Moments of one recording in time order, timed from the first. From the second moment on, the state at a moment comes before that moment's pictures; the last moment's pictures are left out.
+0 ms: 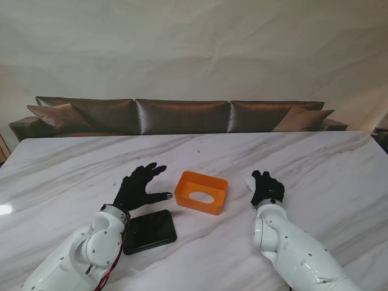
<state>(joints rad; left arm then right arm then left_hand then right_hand) 1.50 -1.14 -1.11 -1.49 0.59 -0.03 0.18 -1.21 -1.18 0.82 -1.05 -0.75 0.57 -0.33 0.47 -0.35 0.02 -0.07 0.35 -0.14 0.12 0.14 0.23 -0.10 0.15 0.16 0.10 0.09 0.12 0.26 -0.06 0.30 1.17 0.24 0.71 -0.95 1.40 -0.04 0.16 -0.09 0.82 0.25 0.35 0.04 0.72 0.34 0.64 0.10 0.78 0.46 0.62 -0.01 1.58 0.21</state>
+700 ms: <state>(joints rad) 1.40 -1.13 -1.01 -1.44 0.65 -0.20 0.22 -1.50 -1.14 1.12 -1.63 -0.73 0.49 -0.15 0.45 -0.44 0.35 -0.04 0.35 -0.15 0.16 0.14 0.24 -0.11 0.28 0.24 0.22 0.11 0.27 0.35 -0.03 0.29 1.17 0.40 0.78 -0.99 1.40 -0.10 0.25 -0.11 0.84 0.28 0.55 0.03 0.70 0.34 0.86 0.06 0.89 0.46 0.81 -0.02 1.64 0.19</state>
